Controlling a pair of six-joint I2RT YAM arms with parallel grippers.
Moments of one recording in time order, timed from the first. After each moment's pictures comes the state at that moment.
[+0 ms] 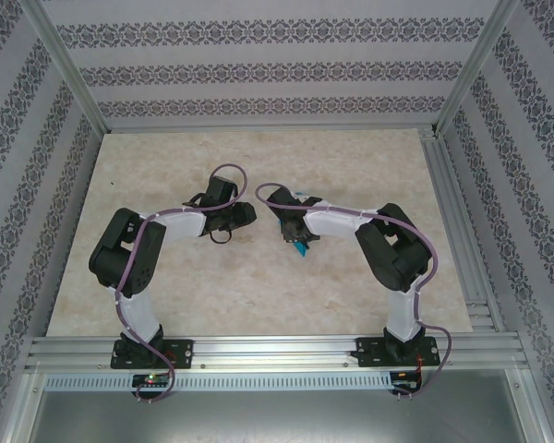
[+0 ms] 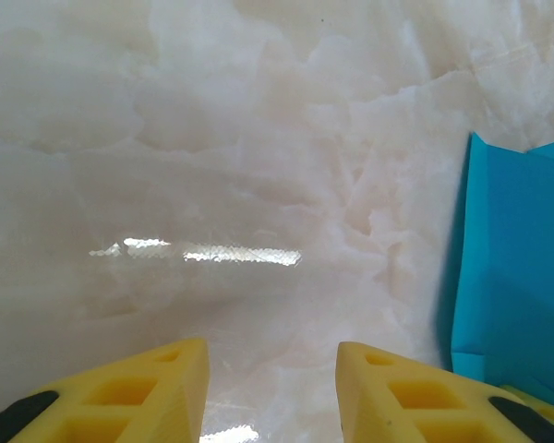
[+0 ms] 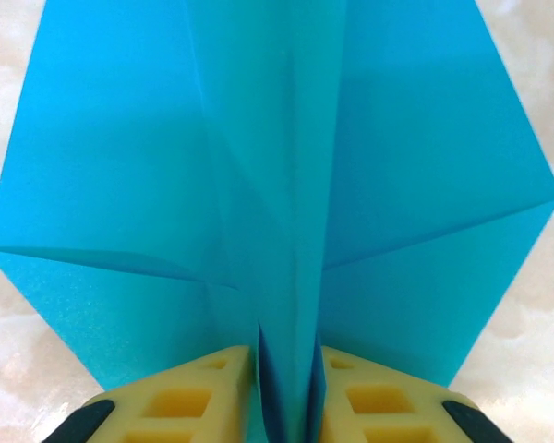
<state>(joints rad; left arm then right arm) -0.43 1.82 0.99 -0.06 0.22 -0.74 0.72 1.95 1.24 -0.59 0.31 0.63</state>
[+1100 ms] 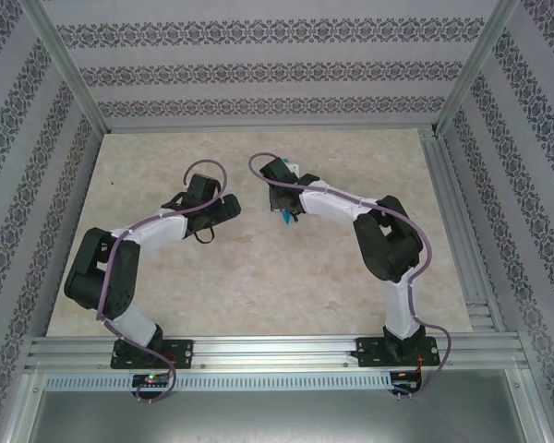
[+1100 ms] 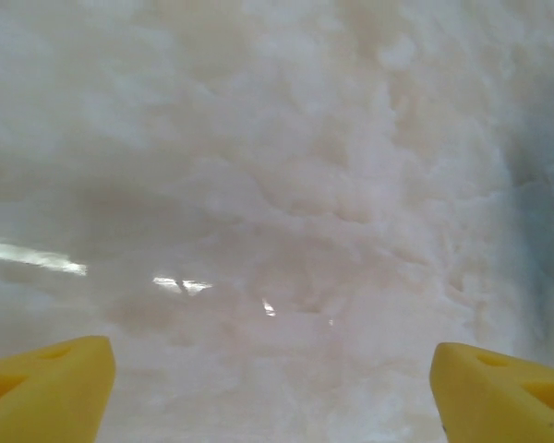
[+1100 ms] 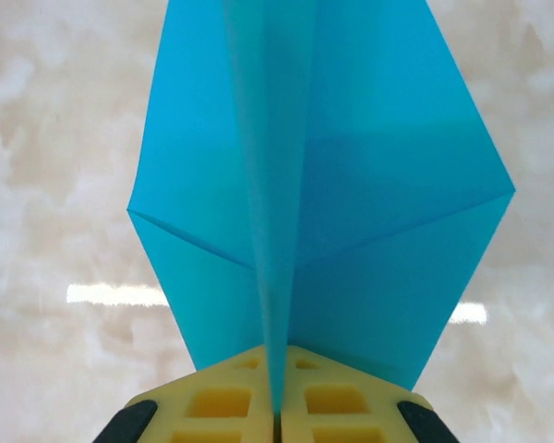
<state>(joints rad) -0.36 1.62 0.92 -0.21 -0.01 -0.73 0.66 2.07 1.54 -0.53 0.31 0.52</state>
